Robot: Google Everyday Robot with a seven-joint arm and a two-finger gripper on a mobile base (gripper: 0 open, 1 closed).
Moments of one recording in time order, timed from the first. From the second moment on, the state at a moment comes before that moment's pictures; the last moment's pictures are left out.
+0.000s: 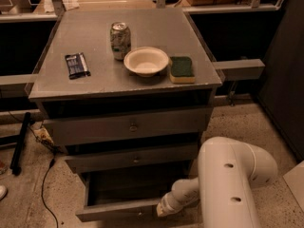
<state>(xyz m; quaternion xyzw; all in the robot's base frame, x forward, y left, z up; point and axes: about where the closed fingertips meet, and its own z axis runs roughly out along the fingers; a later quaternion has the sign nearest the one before) 0.470 -0.052 0.155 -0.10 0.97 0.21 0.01</state>
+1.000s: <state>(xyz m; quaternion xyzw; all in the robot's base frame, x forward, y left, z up) 0.489 -0.033 0.160 -0.11 0.97 0.21 0.03</state>
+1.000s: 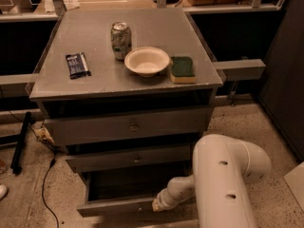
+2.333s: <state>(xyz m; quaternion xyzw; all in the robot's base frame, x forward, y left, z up) 0.518 0.003 0.177 -0.12 0.97 0.22 0.06</state>
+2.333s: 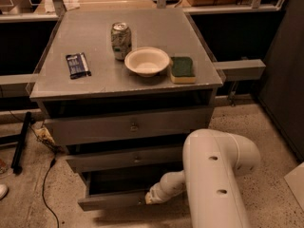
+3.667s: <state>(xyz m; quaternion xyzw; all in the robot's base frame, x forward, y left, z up) 0.514 0.010 0.195 -0.12 0.97 0.22 0.07</state>
